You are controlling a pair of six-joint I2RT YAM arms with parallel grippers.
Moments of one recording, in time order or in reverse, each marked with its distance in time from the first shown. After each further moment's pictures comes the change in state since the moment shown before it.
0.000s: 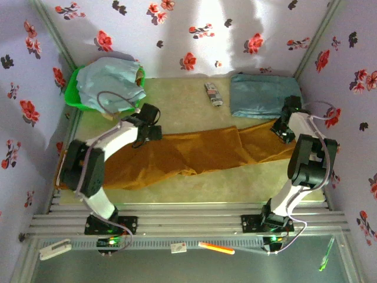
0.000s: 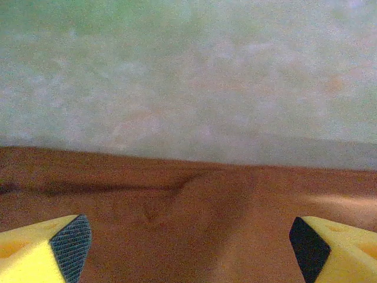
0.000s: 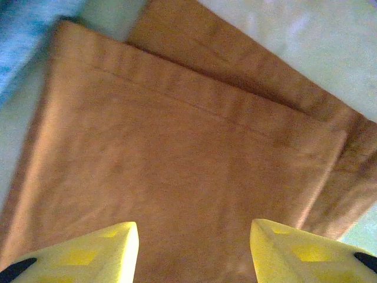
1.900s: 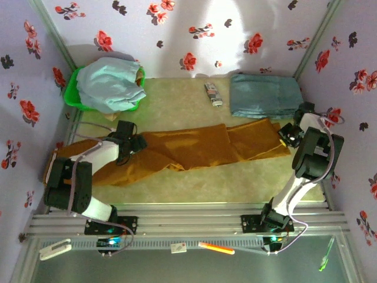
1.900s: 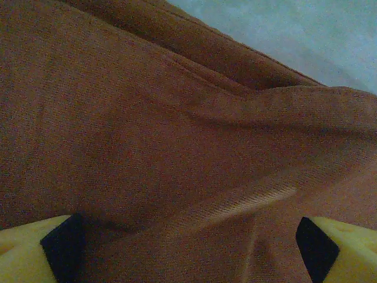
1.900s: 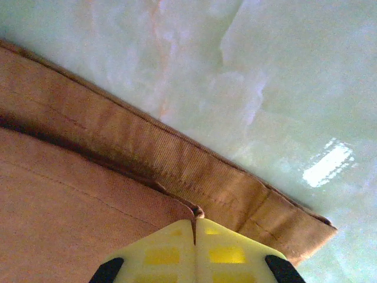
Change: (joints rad) left arm 0.225 -0.151 -0.384 0.266 0.163 -0.191; right arm -0.162 0.098 0.060 -0.074 -0.178 -0.006
